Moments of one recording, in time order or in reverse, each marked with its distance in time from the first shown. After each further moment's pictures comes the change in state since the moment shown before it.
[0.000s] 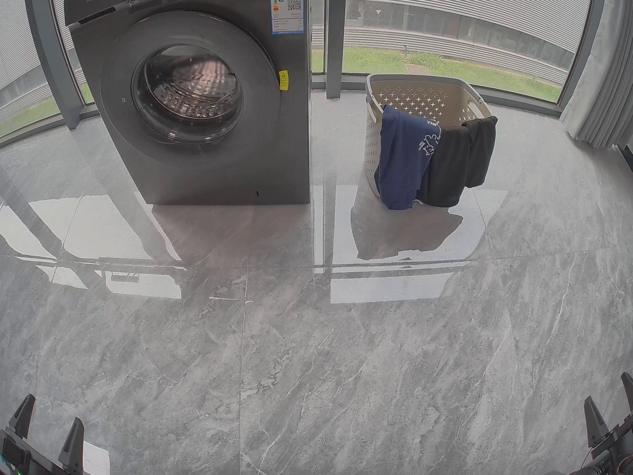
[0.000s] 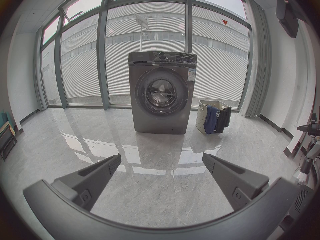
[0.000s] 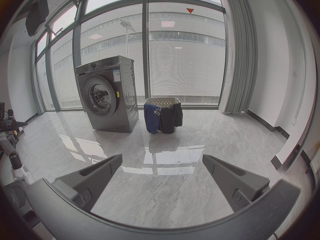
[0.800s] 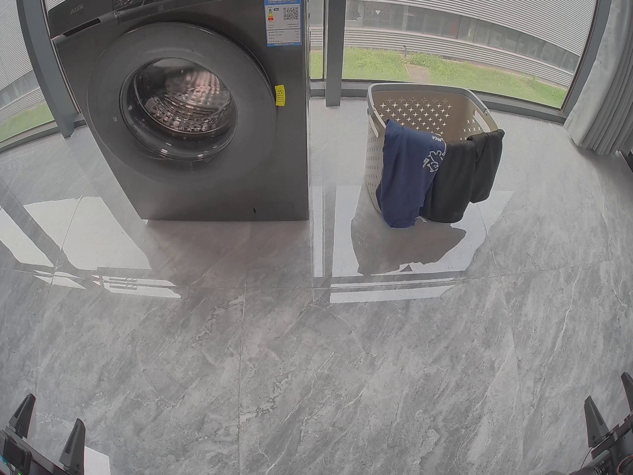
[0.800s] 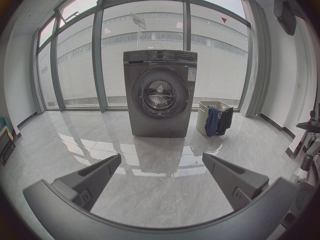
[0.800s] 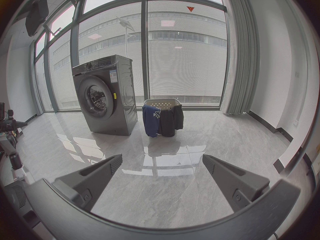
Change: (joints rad) left arm 0.000 0.000 0.000 0.000 -0.009 0.018; right arm 0.000 0.000 0.000 0.001 -0.002 0.002
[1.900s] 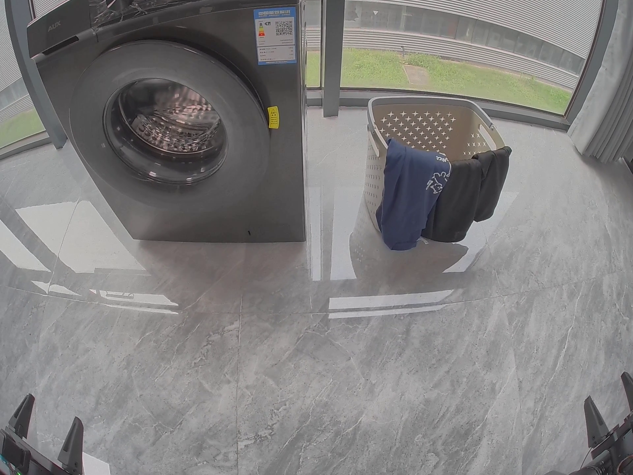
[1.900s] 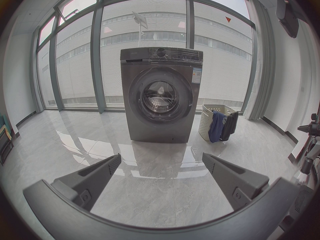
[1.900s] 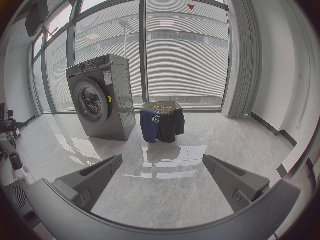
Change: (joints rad) left arm 0.000 0.000 0.000 0.000 0.011 -0.020; right arm 0.001 0.000 0.000 -0.002 0.000 0.000
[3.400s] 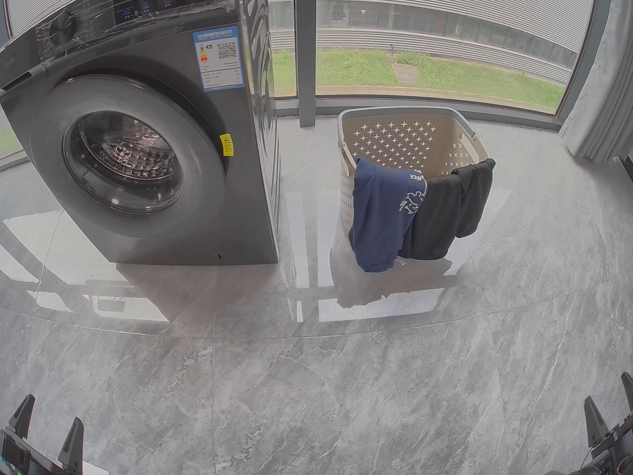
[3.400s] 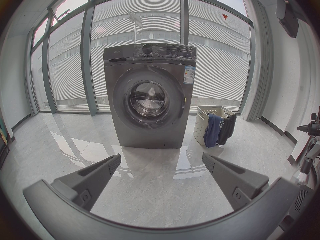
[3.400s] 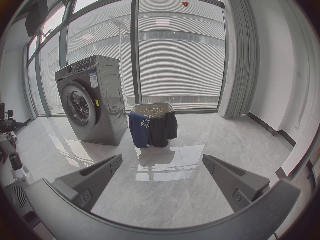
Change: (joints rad) left arm 0.000 0.000 0.000 0.000 0.000 0.000; right arm 0.000 0.000 0.000 0.000 -0.002 0.001
